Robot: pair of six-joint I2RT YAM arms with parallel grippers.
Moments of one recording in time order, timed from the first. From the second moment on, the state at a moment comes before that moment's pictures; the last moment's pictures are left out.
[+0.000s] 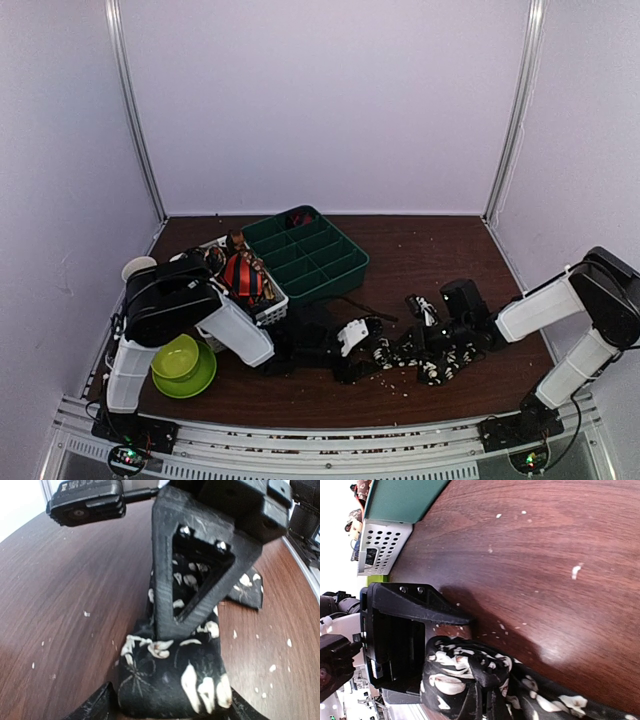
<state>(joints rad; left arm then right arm) -1.10 2.22 1.03 0.76 0.26 0.11 0.57 1.55 0.43 0.33 -0.58 0.68</state>
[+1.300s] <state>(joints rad) -1.10 2.12 0.97 0.66 0.25 0.34 0.69 1.54 0.57 0.24 -0.59 0.79</state>
